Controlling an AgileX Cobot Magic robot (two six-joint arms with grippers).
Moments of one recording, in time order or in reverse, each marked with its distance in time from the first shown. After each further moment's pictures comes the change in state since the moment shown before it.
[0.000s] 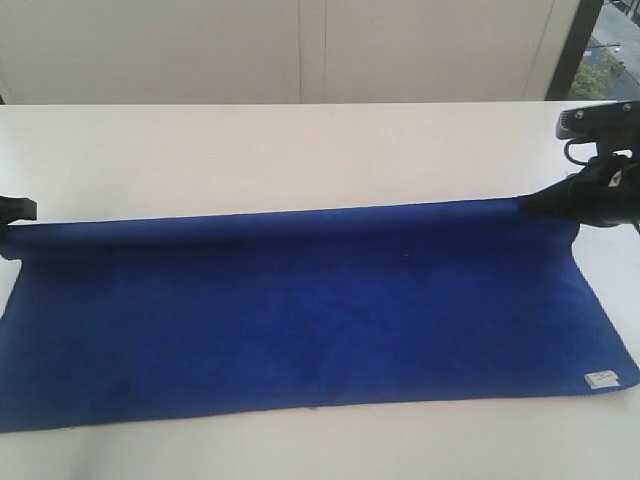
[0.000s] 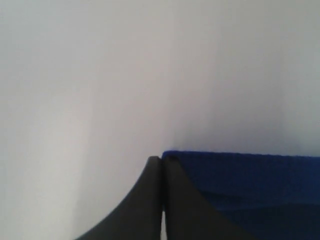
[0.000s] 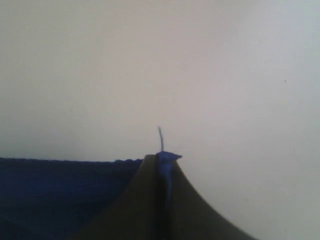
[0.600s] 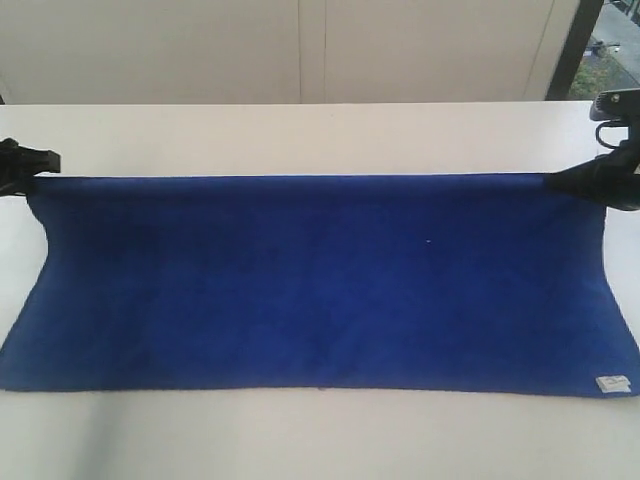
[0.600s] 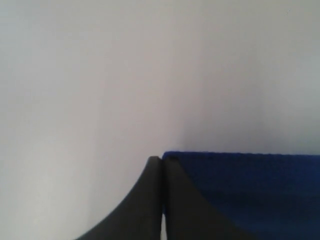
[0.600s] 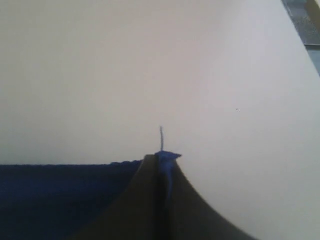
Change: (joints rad) left arm -0.035 0.074 -0.204 -0.015 0.067 0.004; right arm -0.075 0.030 -0.025 0.037 -0.123 0.000
